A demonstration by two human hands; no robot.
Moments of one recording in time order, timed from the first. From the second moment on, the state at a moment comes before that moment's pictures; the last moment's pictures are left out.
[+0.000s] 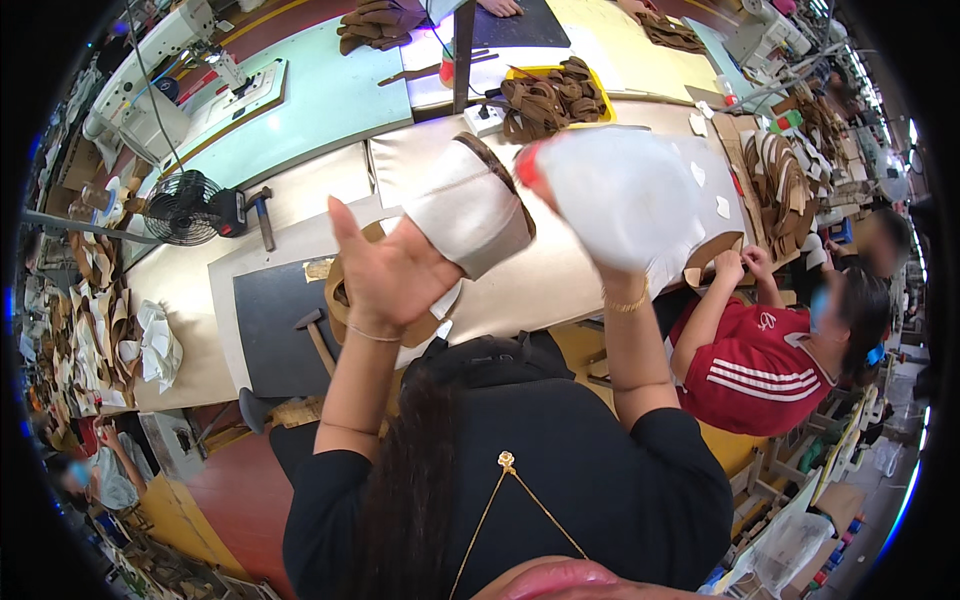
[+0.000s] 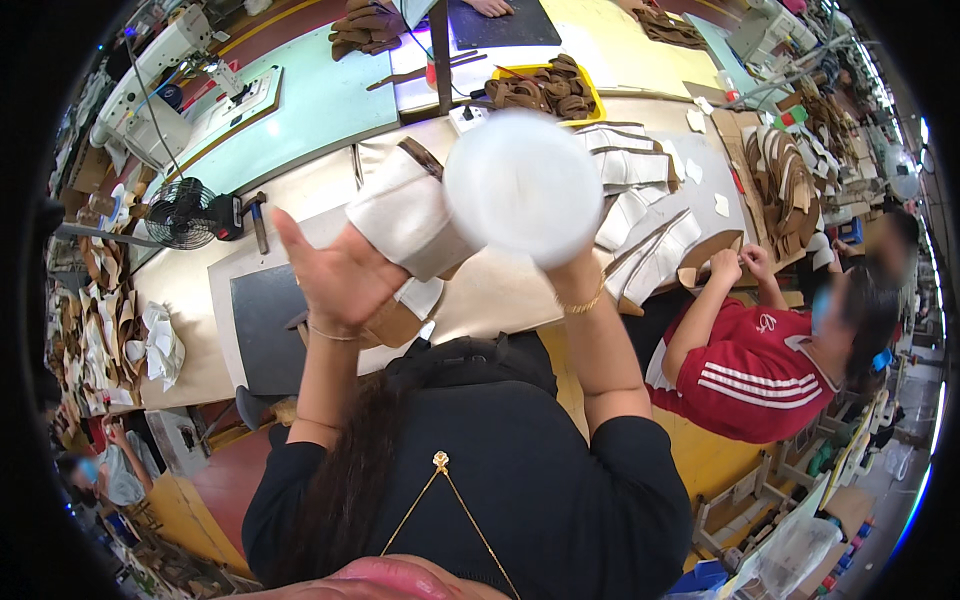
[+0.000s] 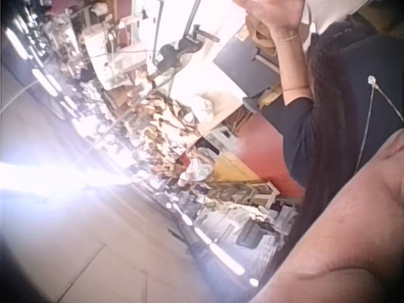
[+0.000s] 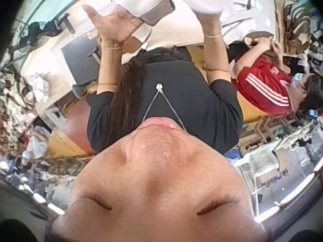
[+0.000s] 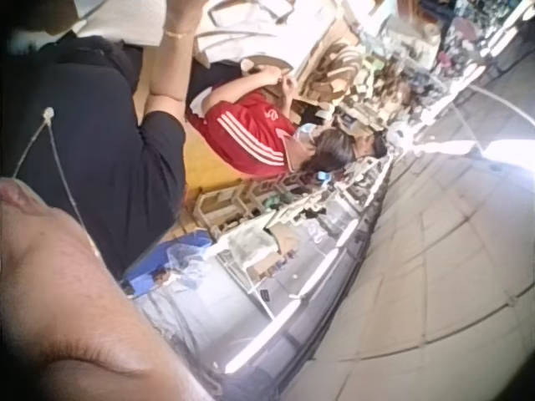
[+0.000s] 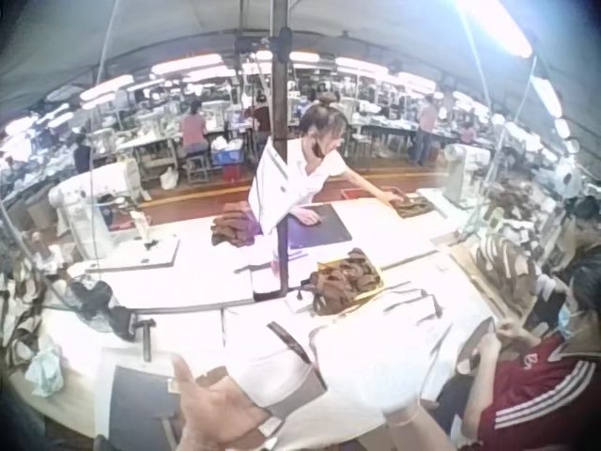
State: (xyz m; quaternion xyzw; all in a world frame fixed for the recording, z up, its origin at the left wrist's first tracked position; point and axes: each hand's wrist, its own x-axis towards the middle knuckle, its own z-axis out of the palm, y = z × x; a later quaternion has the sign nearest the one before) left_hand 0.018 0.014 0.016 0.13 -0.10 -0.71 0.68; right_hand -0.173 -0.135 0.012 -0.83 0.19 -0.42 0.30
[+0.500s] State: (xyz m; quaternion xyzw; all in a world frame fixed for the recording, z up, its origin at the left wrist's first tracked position) left_hand 0.020 0.034 -0.010 0.25 -0.05 -0.64 0.73; right_hand -0.142 -0.087 0.024 -0.75 0.11 -0.48 0.44
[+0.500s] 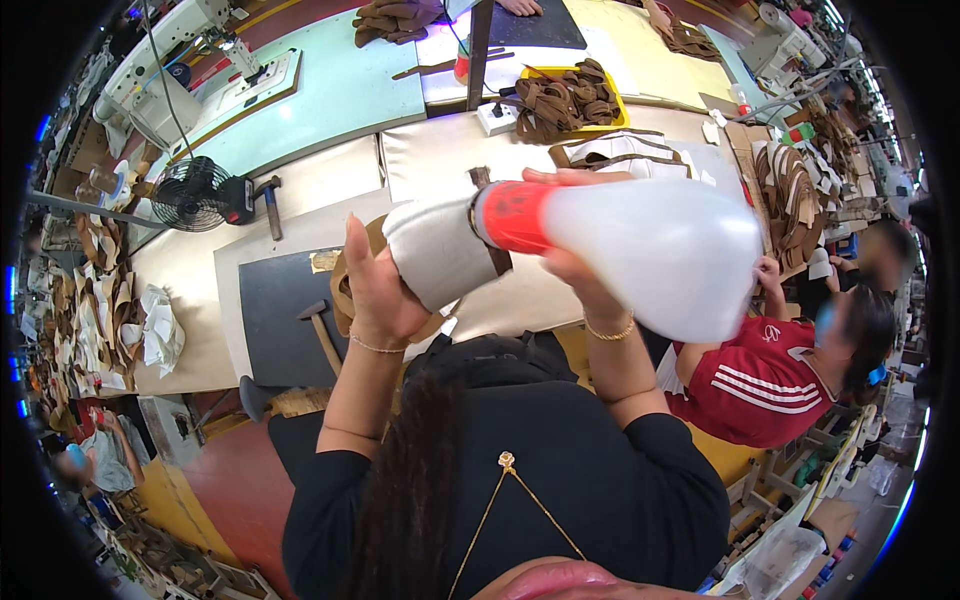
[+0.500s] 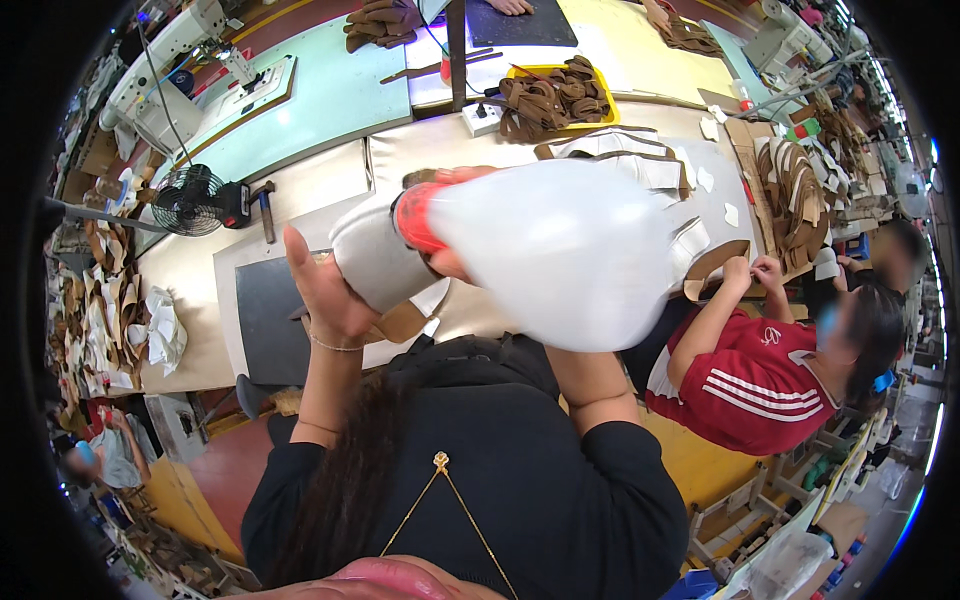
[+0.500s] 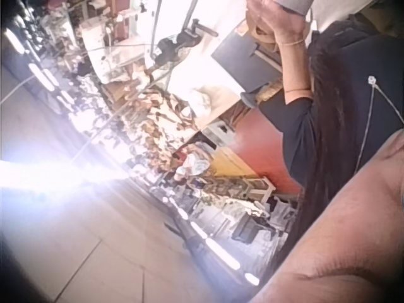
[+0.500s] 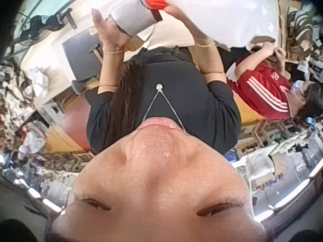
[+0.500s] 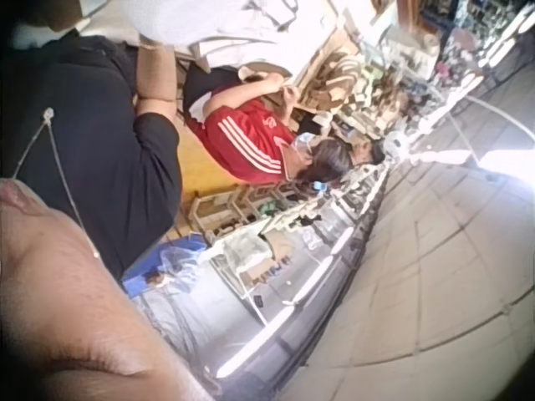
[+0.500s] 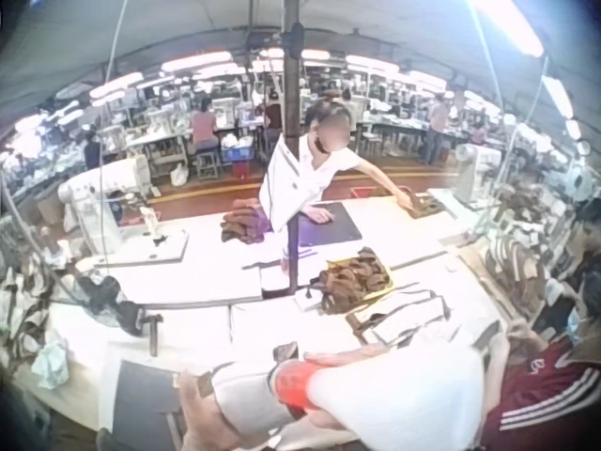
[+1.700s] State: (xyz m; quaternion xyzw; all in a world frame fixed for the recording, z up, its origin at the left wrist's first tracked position) left_hand -0.003 0.007 0.010 0.03 -0.08 -0.75 0.66; right_hand -0.147 -0.098 0.012 -0.87 0.19 -0.39 0.23
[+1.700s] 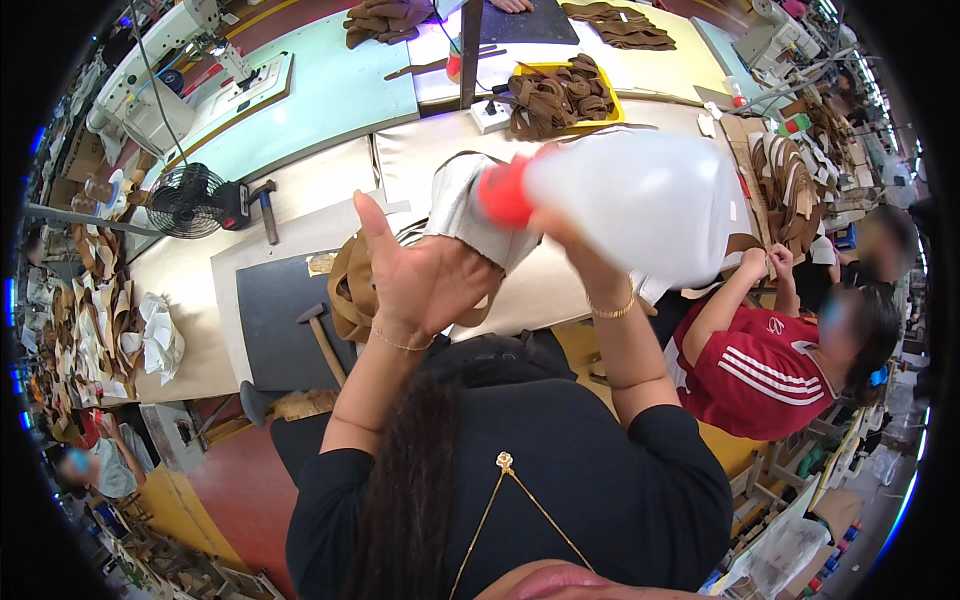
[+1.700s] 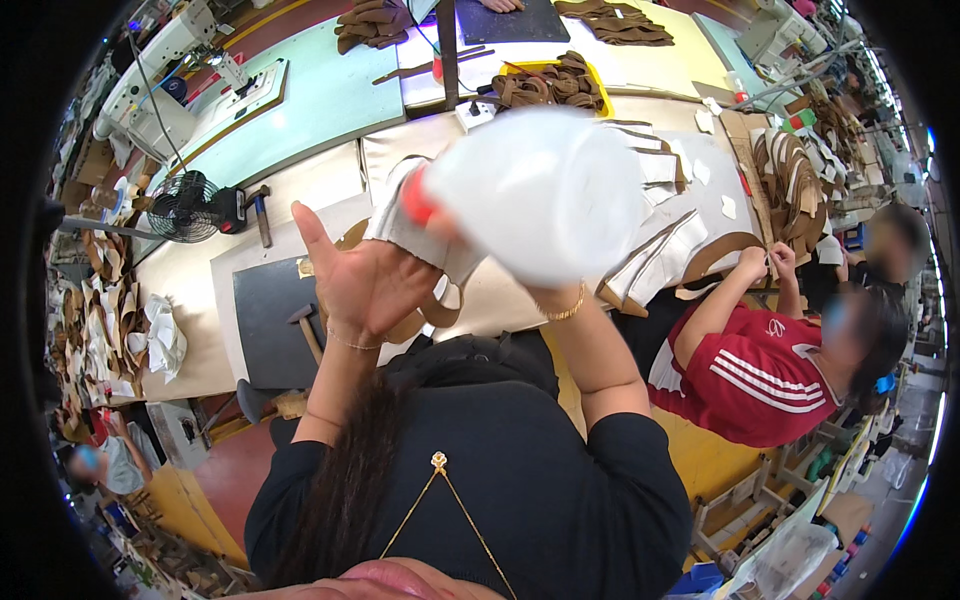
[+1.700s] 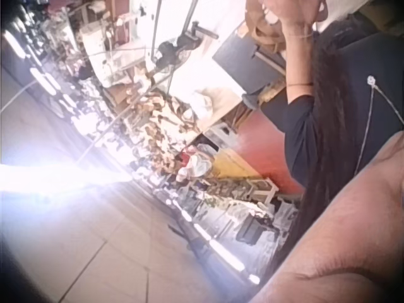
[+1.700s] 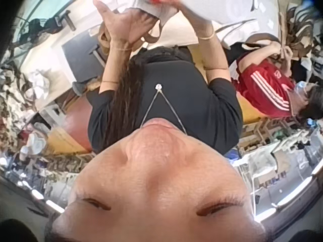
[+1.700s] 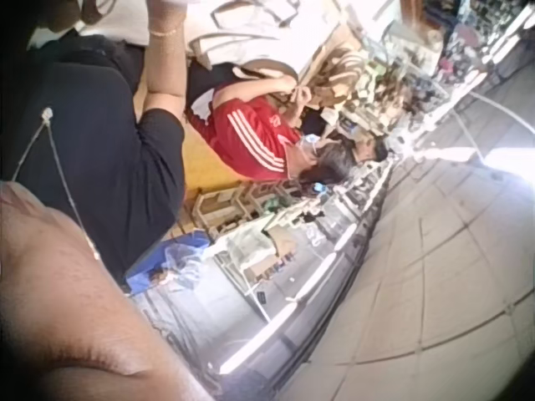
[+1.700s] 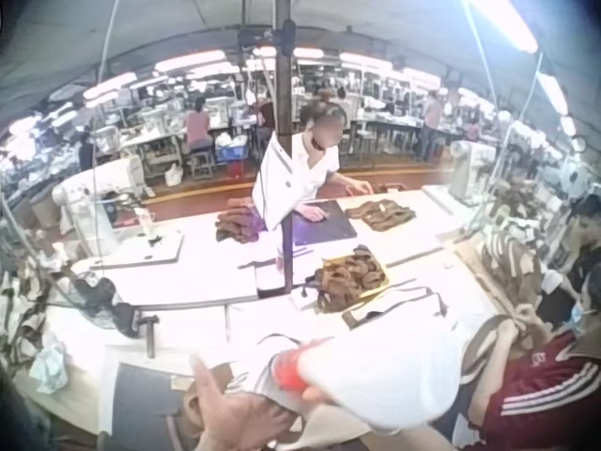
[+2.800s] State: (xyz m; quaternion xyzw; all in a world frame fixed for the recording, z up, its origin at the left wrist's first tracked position) left_hand 0.003 0.021 -0.016 0.17 -0.09 -0.72 0.67; right_hand -0.158 -0.116 0.033 -0.79 0.29 -0.41 0.34
